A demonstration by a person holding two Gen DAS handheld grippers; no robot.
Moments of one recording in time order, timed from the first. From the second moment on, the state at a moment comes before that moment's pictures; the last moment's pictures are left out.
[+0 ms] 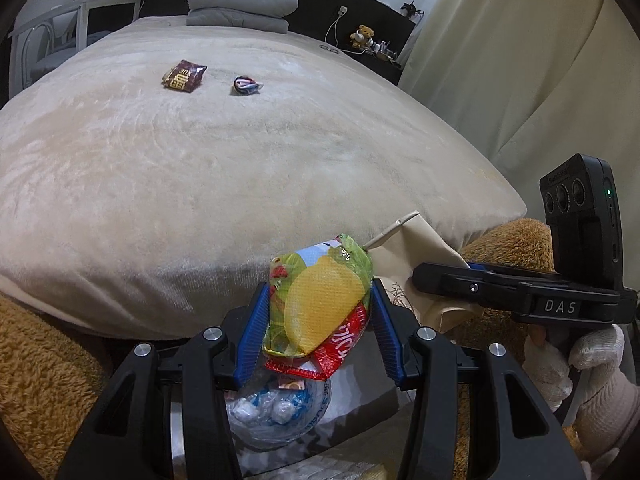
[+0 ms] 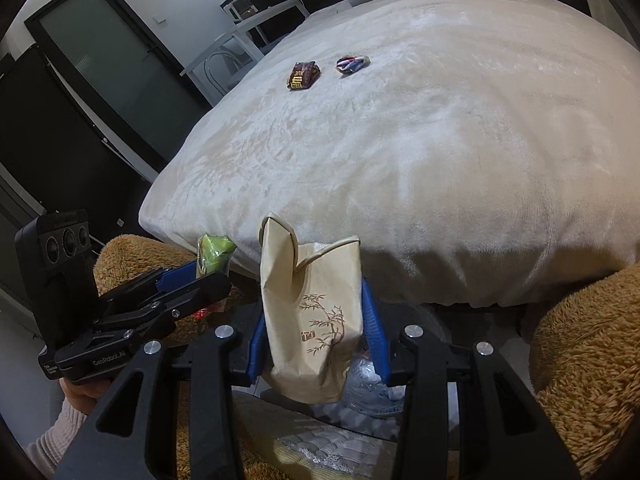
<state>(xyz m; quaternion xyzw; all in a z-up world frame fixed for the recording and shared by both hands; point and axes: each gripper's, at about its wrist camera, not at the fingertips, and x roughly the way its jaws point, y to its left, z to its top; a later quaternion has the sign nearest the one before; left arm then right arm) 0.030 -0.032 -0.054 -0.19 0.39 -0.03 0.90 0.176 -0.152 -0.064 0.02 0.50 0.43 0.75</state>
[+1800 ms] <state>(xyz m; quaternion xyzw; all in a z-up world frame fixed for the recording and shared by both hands) 0.065 -0.028 -0.166 -0.26 0.60 0.02 0.76 0.208 -0.131 -0.163 -0.01 0.68 0.30 0.67</state>
